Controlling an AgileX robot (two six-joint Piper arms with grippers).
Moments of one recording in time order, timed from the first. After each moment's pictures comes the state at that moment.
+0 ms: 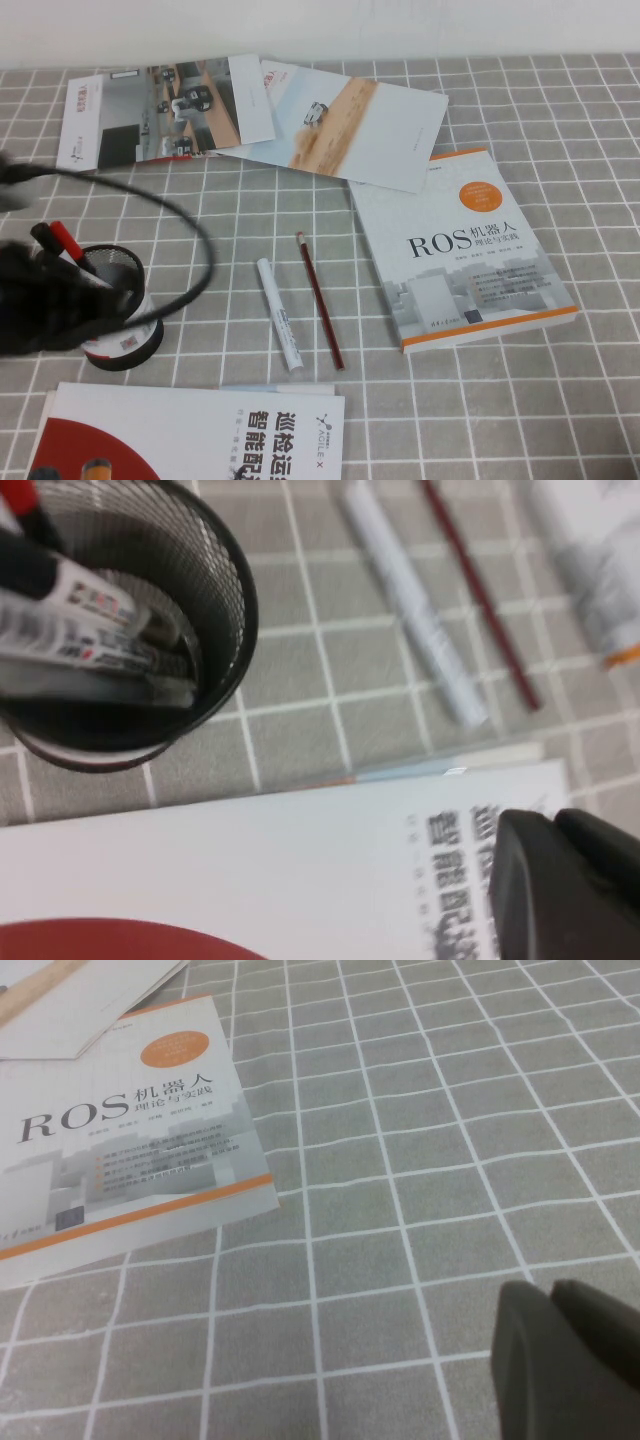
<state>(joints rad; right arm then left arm) -0.03 0.01 0.03 0.14 0.37 0.06 -0.14 1.05 -0.85 -0.48 0.93 0.29</state>
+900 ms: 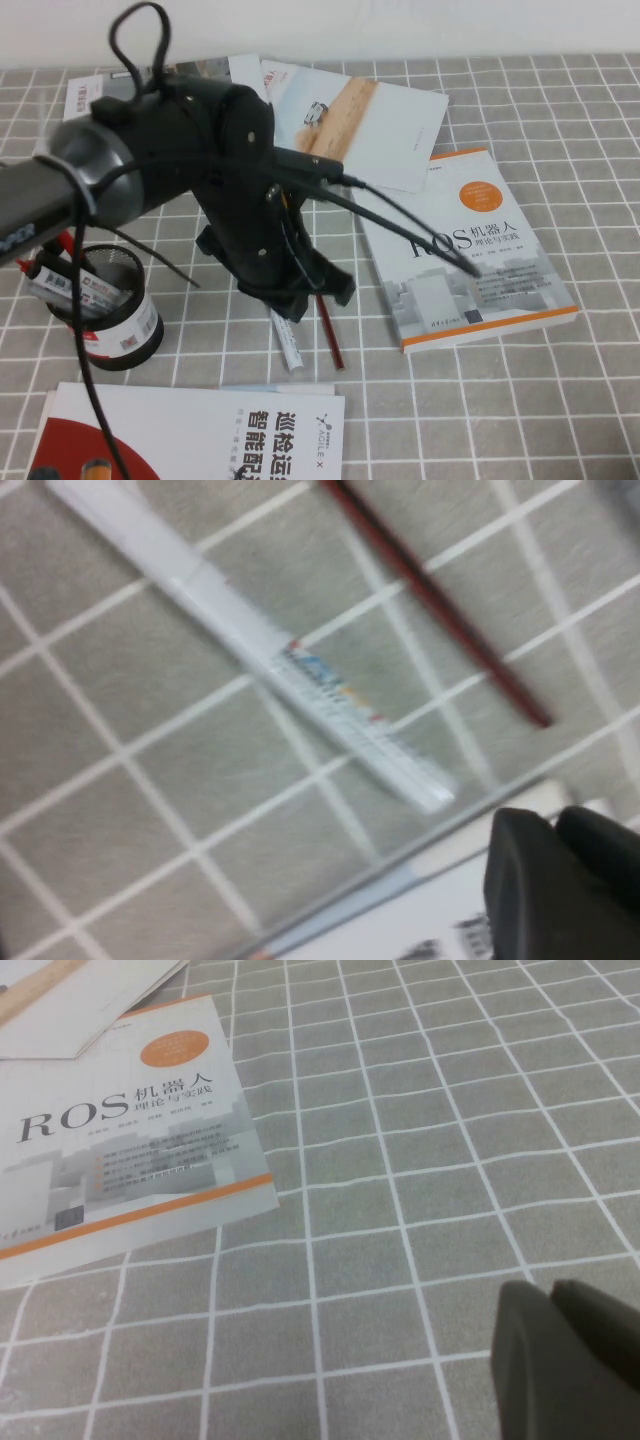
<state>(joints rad) -0.03 0.01 0.03 0.14 0.37 0.06 -0.63 1.81 -1.45 -0.12 1.12 0.04</state>
